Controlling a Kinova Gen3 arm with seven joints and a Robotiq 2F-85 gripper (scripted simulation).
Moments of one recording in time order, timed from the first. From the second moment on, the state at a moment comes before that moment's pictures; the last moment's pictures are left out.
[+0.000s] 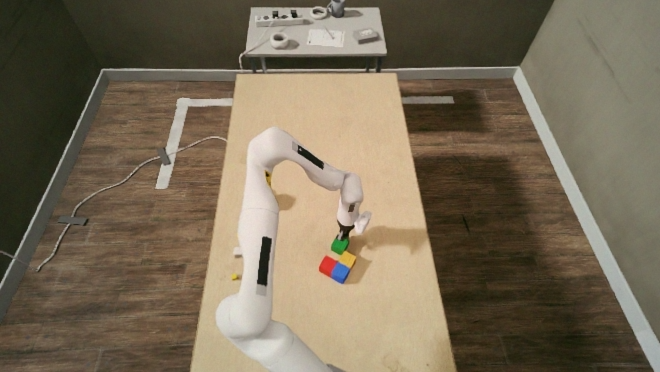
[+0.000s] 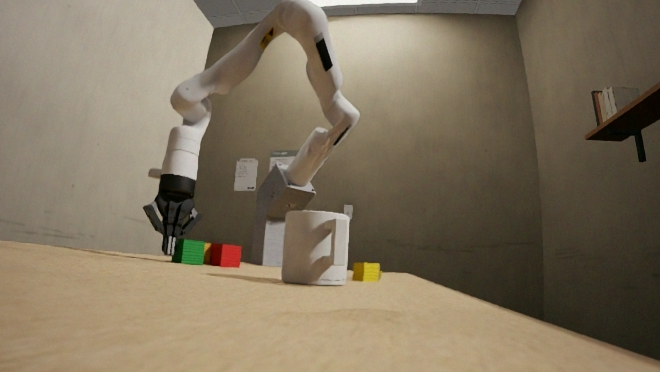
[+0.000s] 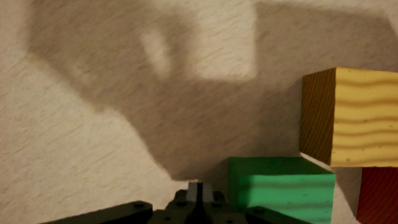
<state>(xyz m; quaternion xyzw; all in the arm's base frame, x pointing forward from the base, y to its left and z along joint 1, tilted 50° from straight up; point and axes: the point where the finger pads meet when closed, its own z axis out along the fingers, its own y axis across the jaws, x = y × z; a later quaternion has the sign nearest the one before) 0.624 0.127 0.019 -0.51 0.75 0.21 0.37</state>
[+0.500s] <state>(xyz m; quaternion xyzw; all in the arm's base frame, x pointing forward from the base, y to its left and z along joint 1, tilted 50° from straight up) 0.621 0.129 0.019 -0.51 0.75 0.21 0.37</state>
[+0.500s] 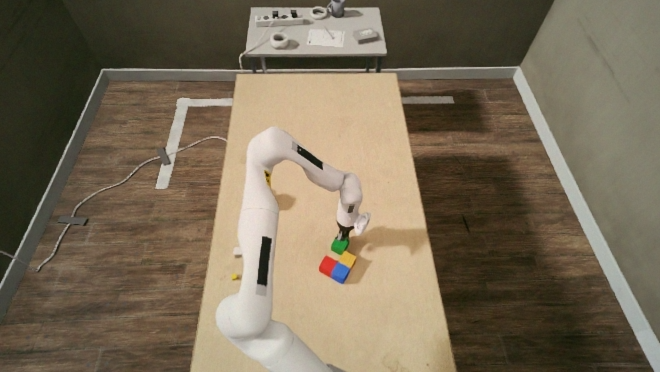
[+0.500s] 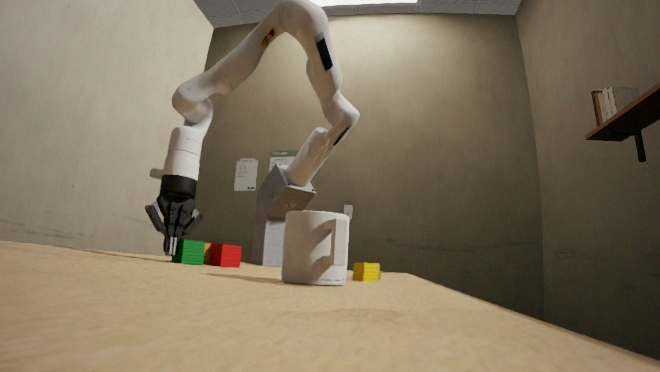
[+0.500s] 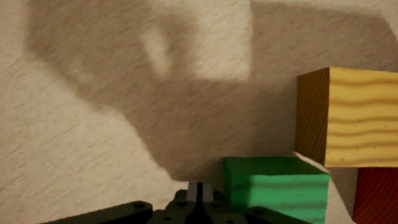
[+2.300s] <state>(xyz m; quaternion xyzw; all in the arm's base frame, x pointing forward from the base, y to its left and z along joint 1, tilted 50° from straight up) 0.597 0.139 0.017 -0.51 0.75 0.21 0.37</state>
